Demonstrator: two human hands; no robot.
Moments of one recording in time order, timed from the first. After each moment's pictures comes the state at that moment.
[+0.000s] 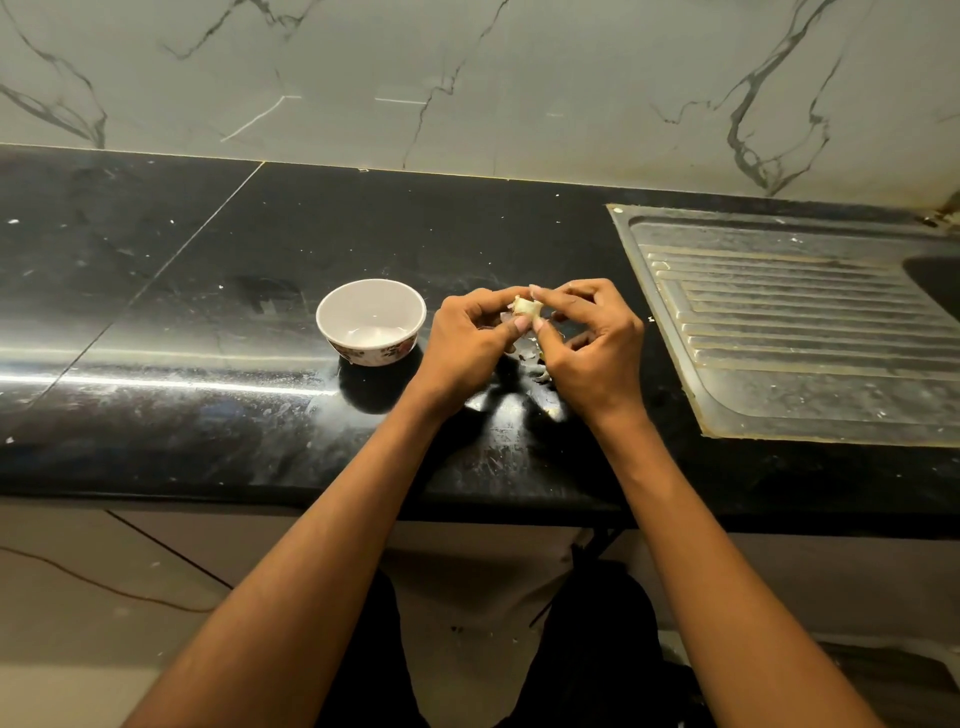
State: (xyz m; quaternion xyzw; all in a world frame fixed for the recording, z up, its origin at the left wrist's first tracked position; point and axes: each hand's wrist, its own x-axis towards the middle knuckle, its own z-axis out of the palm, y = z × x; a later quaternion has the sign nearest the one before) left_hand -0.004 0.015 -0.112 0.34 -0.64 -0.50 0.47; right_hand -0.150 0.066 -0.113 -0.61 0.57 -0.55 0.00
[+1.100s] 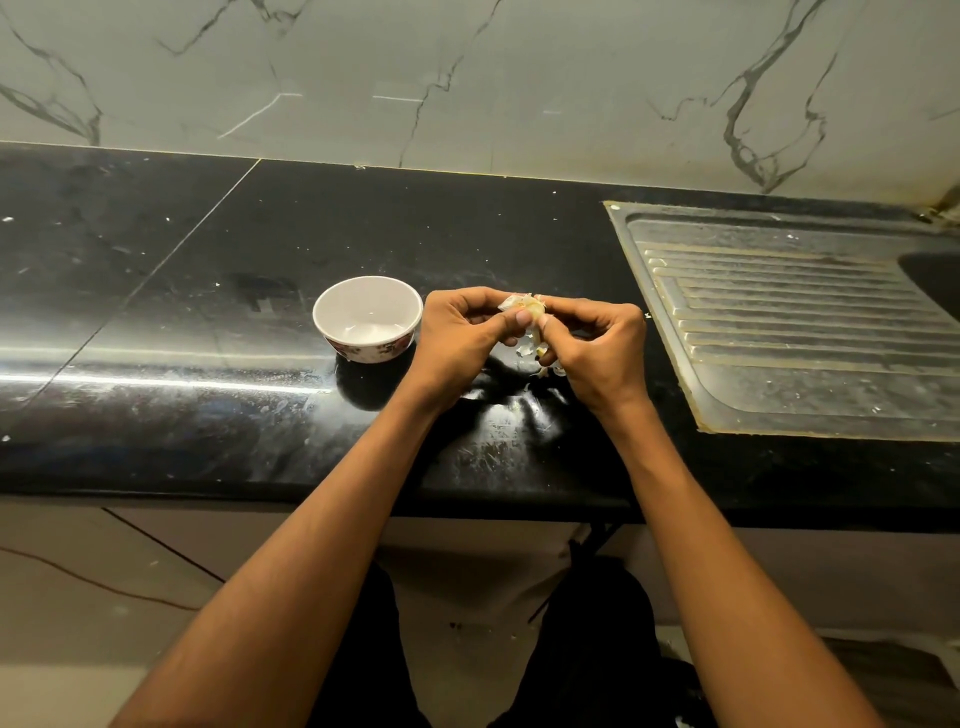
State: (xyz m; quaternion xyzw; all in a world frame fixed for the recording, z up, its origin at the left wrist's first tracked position) left_hand -0.002 0.014 -0.113 0.31 -0.61 -0.53 0.50; right_hand -0.155 0.068 -0.111 -0.54 0.55 -0.61 0.19
